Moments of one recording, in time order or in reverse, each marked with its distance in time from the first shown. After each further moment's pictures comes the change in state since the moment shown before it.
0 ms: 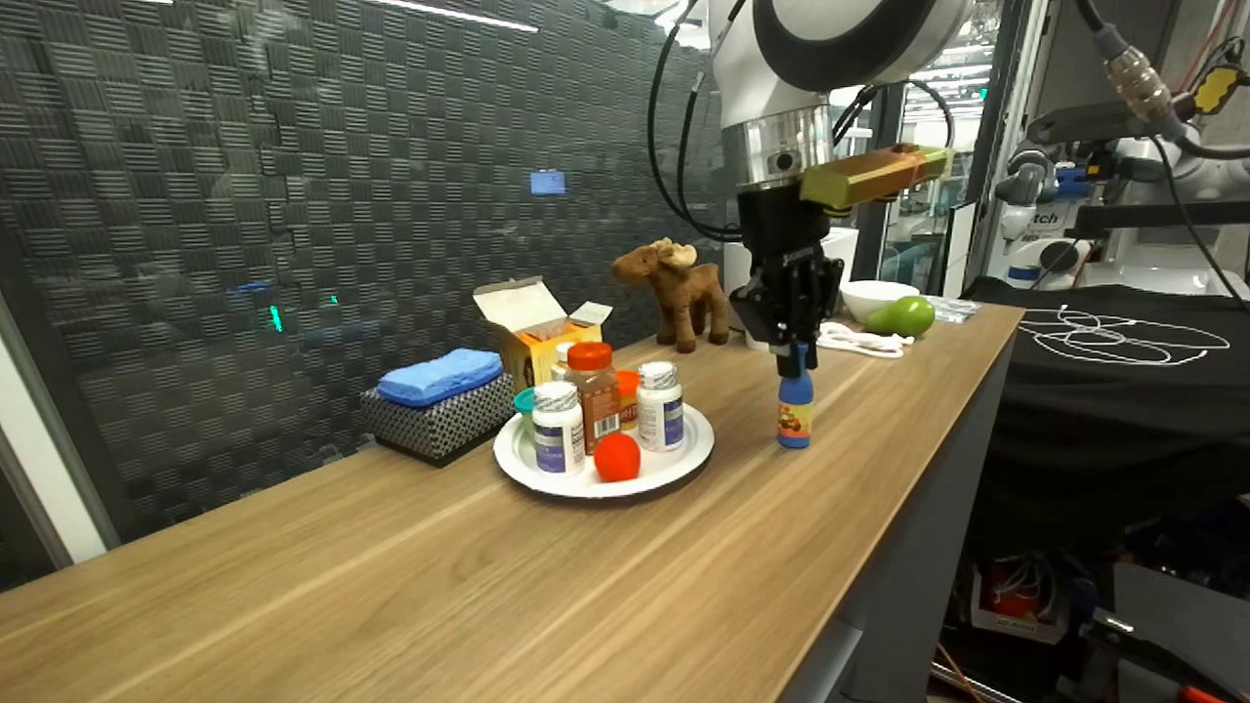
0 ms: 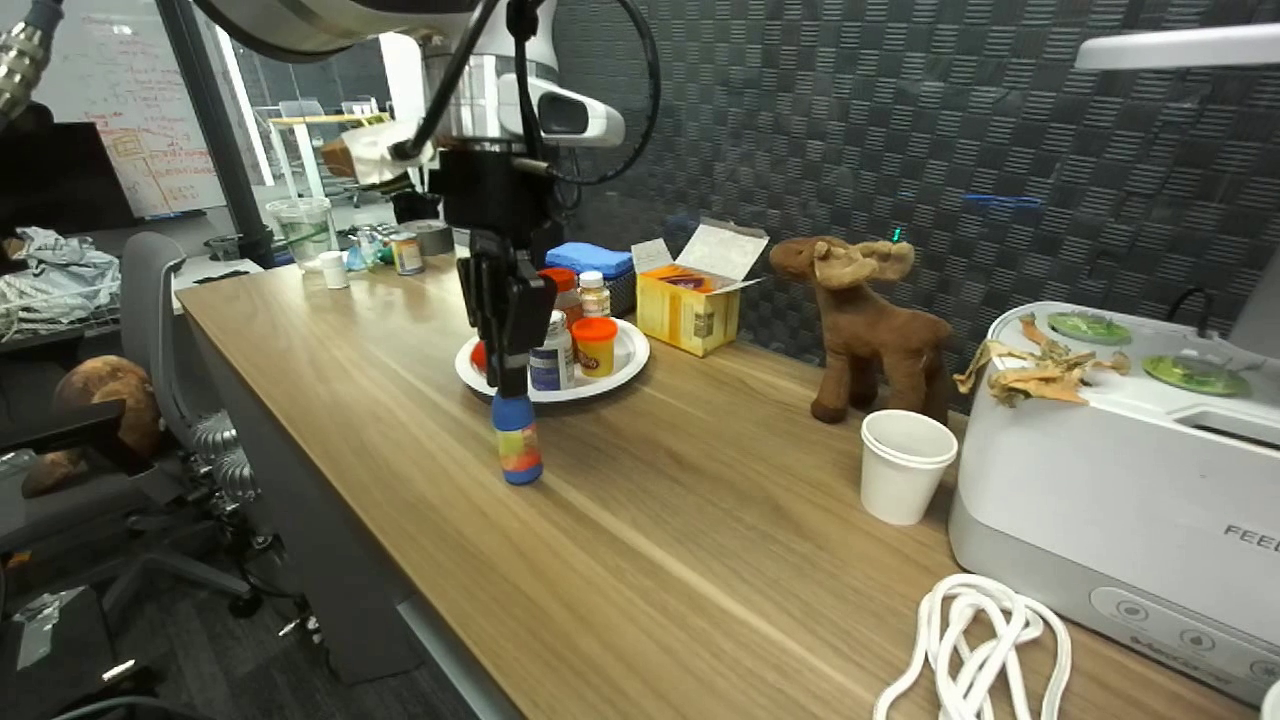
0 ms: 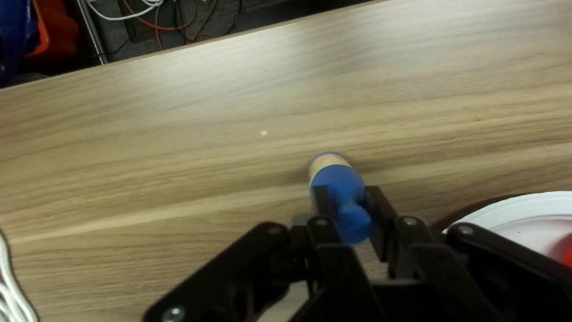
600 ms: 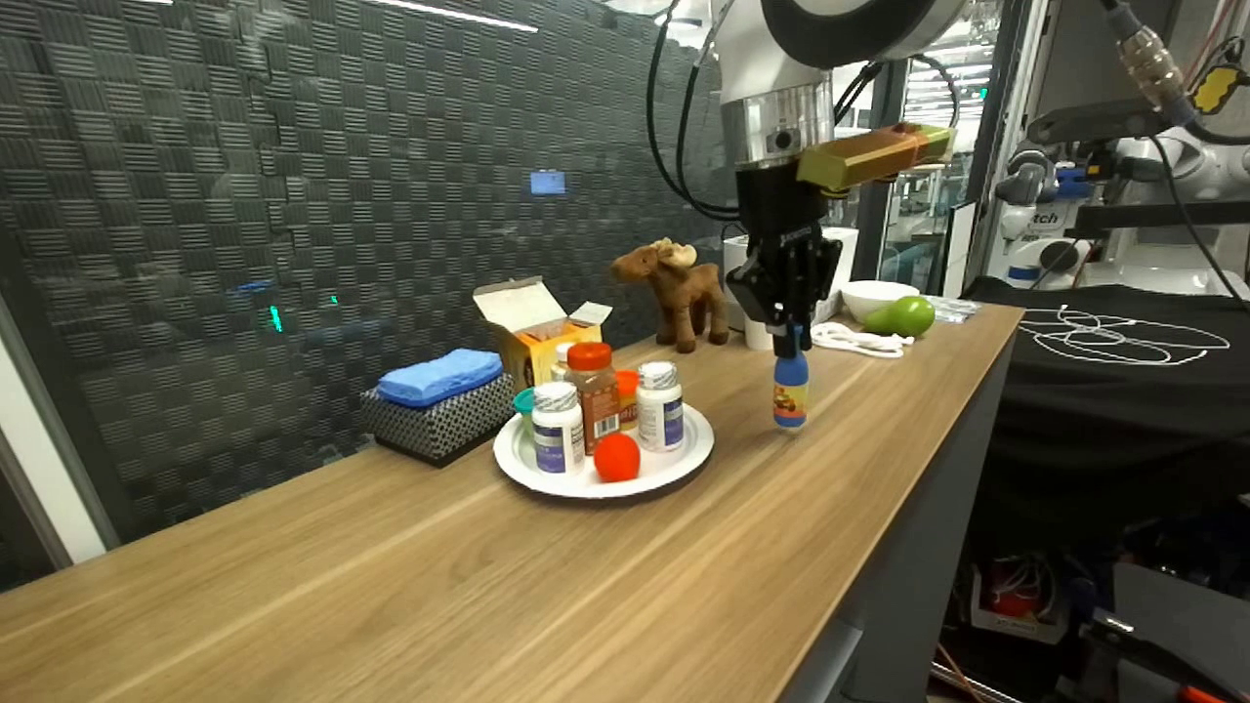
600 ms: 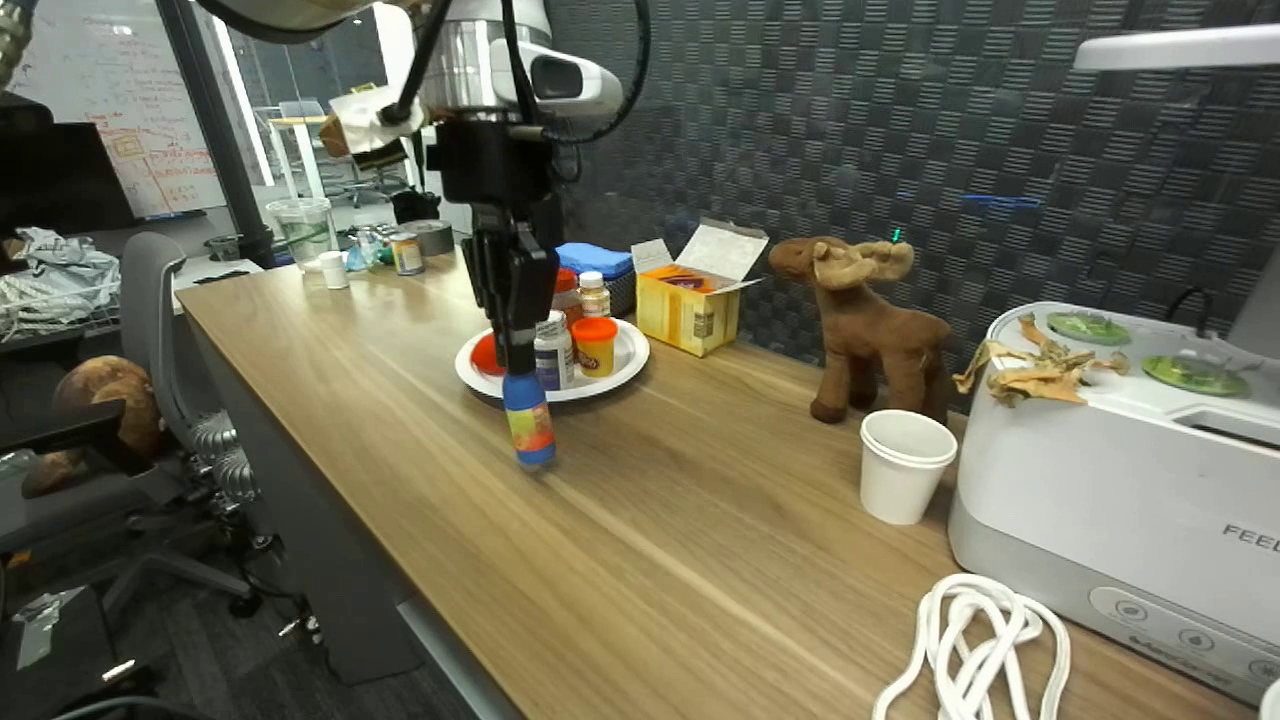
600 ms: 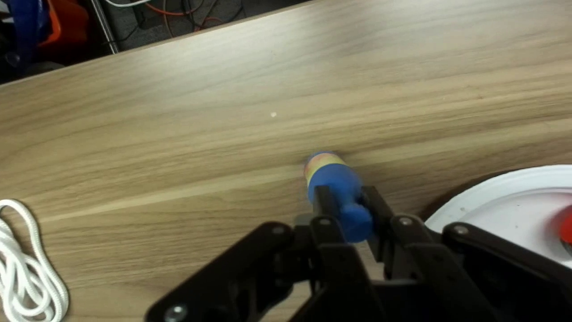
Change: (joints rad) arm 0.004 -0.028 0.003 0.007 -0.028 0.005 0.040
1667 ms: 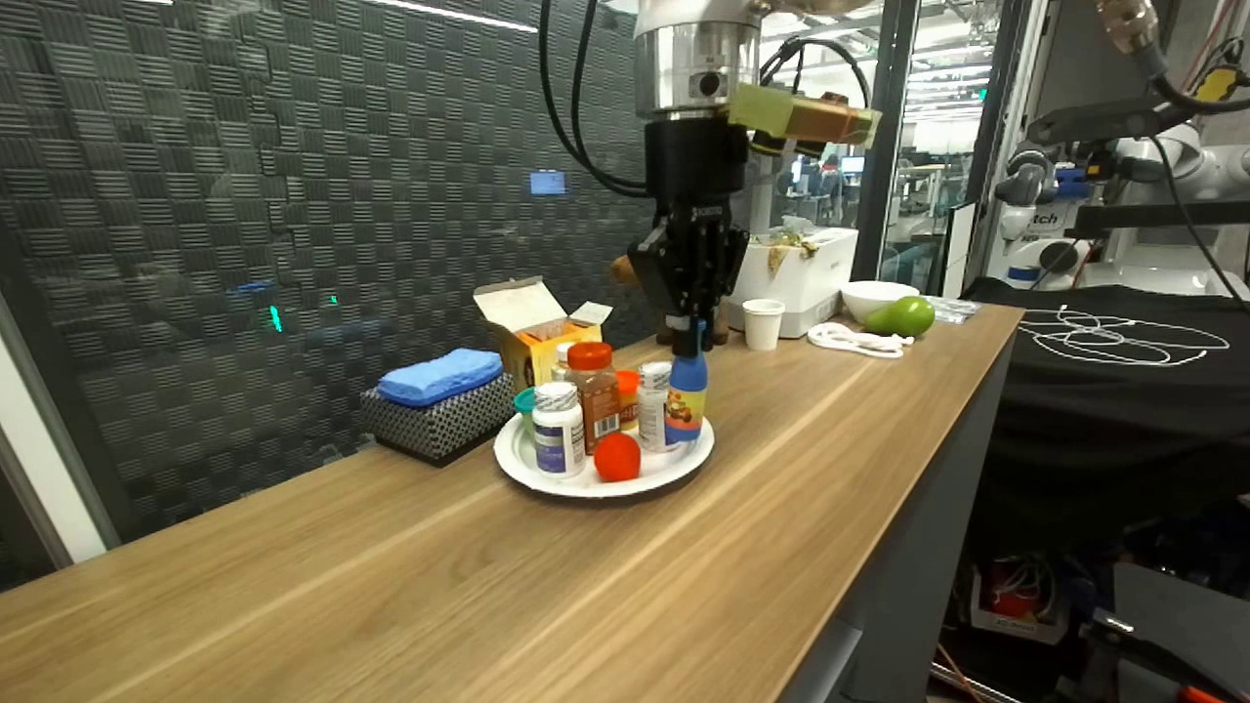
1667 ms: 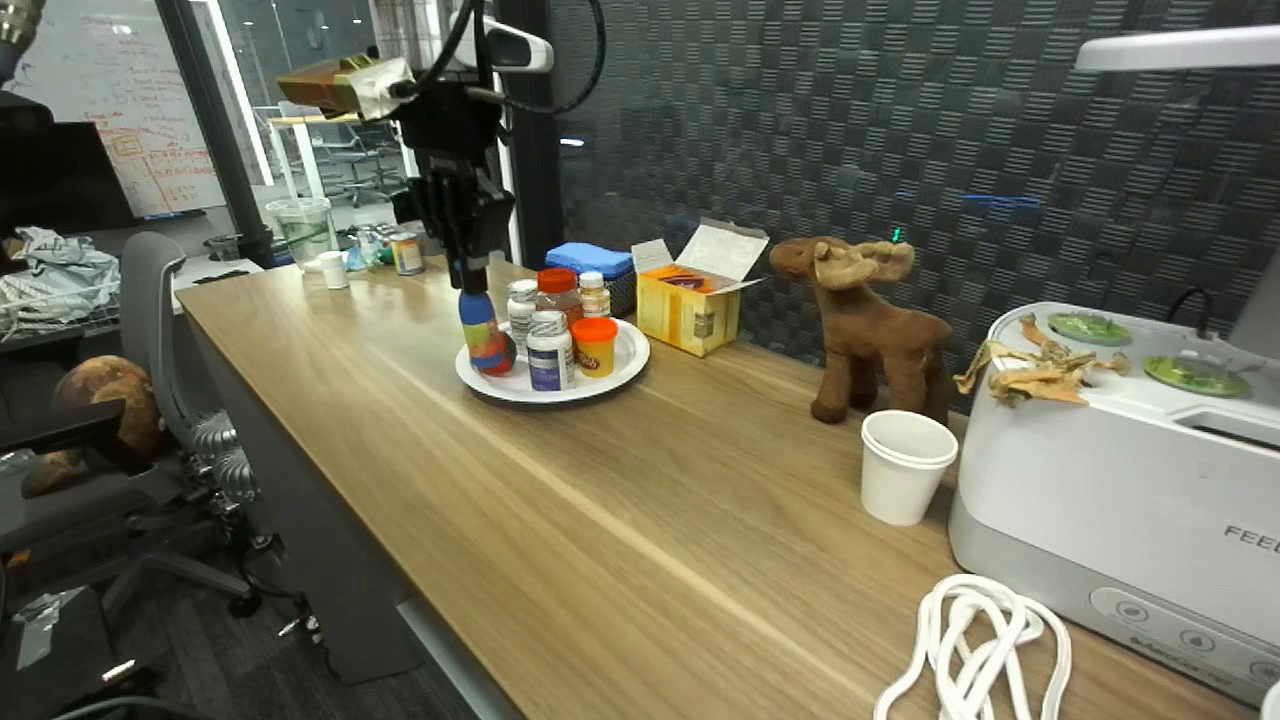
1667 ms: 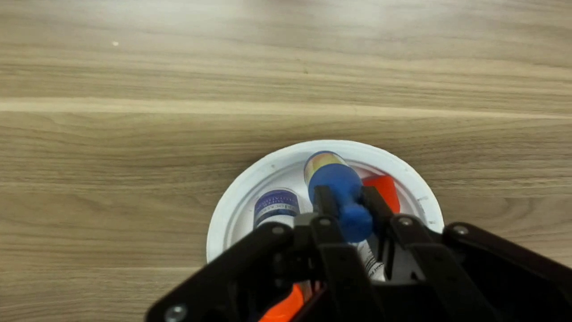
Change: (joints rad) arm 0.080 0.035 0.079 0.098 0.155 0.028 -0.166
